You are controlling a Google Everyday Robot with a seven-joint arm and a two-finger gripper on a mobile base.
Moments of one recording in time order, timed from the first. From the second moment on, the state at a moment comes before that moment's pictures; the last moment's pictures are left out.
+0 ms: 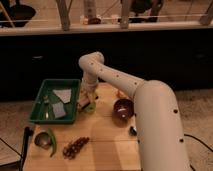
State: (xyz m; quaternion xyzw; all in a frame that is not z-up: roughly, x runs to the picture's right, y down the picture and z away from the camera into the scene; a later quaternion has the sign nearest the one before) arm -0.095 0.058 0.859 -0.34 -0.22 -0.31 0.86
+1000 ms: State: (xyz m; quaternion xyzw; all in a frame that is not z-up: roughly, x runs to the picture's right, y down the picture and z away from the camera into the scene) arm -0.102 0.054 0.862 -0.35 -0.22 -0.31 0.86
